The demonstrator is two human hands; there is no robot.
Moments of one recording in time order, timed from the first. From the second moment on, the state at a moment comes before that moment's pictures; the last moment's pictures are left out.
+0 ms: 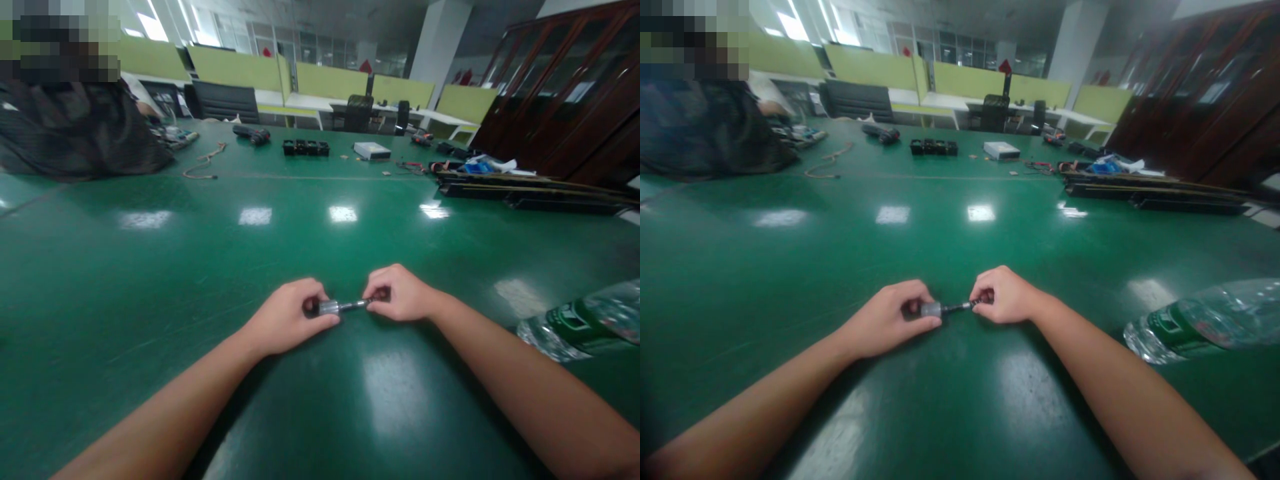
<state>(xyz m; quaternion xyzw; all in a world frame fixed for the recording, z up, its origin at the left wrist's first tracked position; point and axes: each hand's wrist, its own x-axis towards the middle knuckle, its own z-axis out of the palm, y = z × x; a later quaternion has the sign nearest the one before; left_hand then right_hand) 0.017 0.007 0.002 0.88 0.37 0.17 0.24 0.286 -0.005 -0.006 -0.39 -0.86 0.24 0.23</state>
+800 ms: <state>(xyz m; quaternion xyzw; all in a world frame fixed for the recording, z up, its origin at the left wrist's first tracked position) 0.018 0.007 0.004 0.88 0.36 0.17 0.25 0.267 -0.012 -0.011 -0.35 -0.85 0.26 0.29</state>
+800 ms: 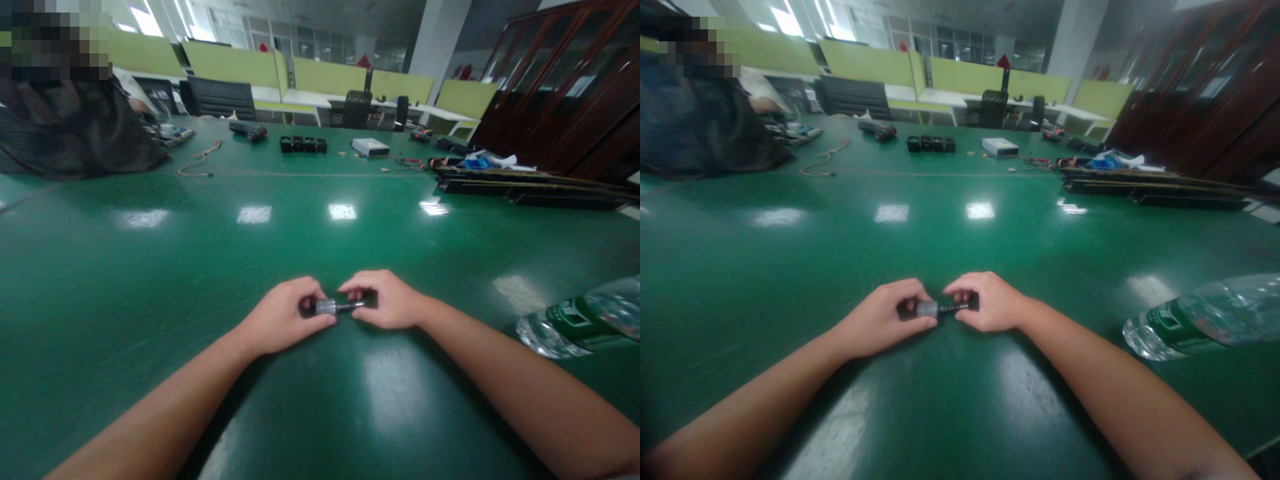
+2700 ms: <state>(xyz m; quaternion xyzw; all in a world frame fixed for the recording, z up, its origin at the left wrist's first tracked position) 0.019 0.007 0.003 0.88 0.37 0.17 0.25 0.254 -0.018 -0.005 -0.39 -0.86 0.21 0.26</state>
